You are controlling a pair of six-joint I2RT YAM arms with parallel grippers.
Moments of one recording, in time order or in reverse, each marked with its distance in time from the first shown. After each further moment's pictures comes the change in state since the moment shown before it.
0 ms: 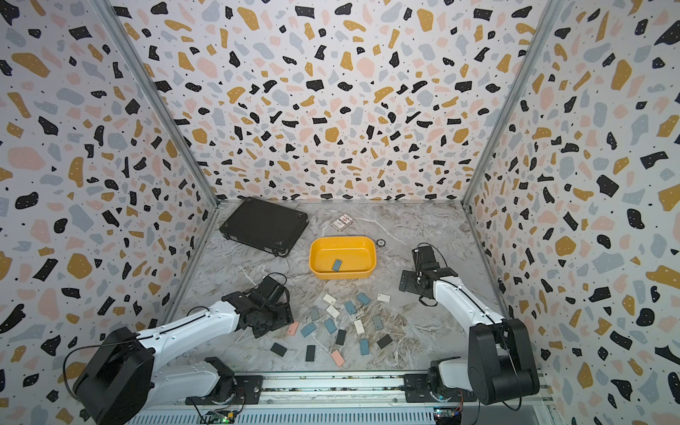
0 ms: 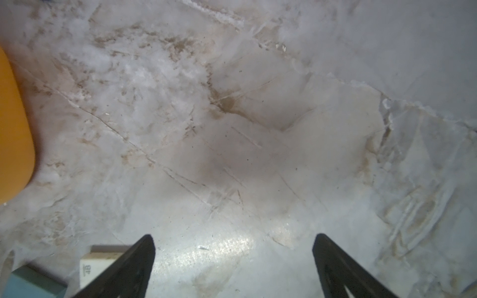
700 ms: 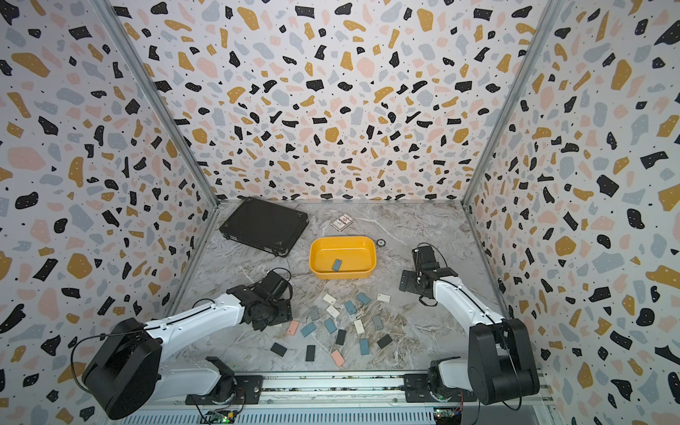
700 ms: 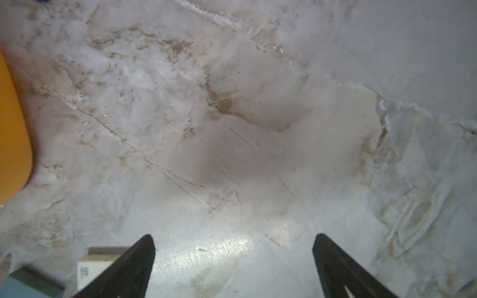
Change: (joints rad) left arm 0.000 0.037 0.062 -0.058 -0.109 0.117; right arm 0.000 0.000 0.000 0.001 0.004 0.000
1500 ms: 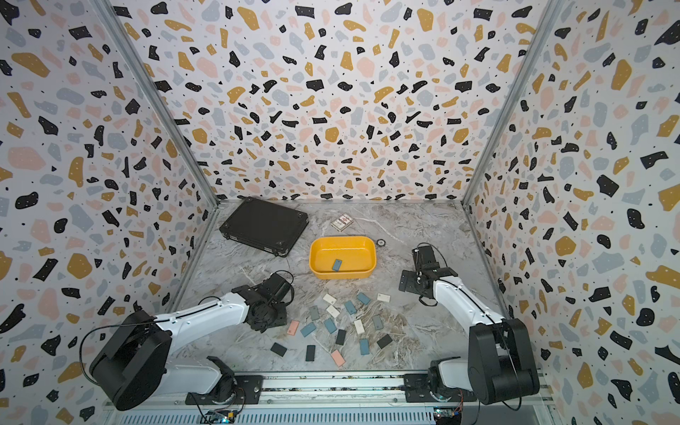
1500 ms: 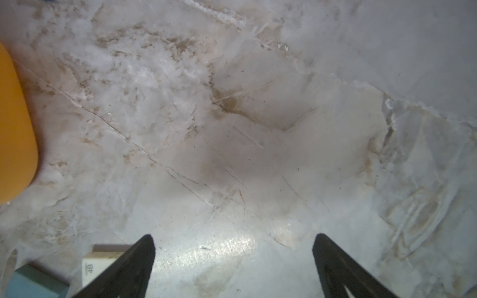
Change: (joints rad) left arm -0.010 0.066 -0.011 -0.005 -0.040 0.031; right arm 0.000 0.000 0.000 0.001 -0.012 0.000
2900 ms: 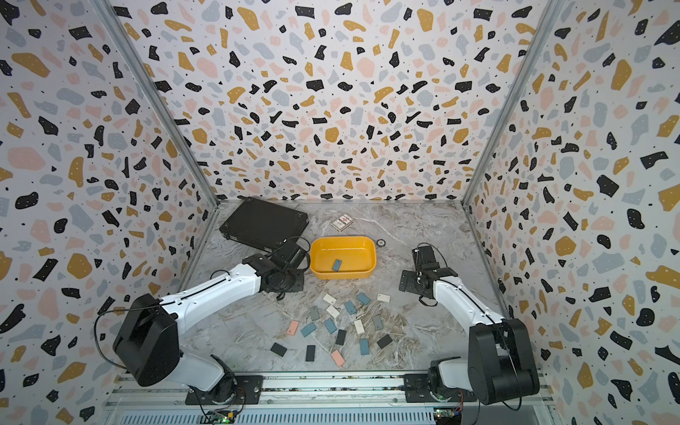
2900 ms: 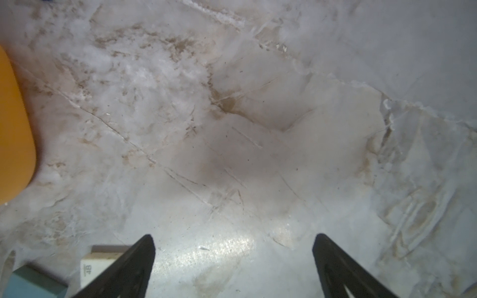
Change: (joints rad) left arm -0.033 0.174 0.478 -0.090 -0.067 0.191; right arm 0.000 0.000 0.000 -0.001 0.009 0.000
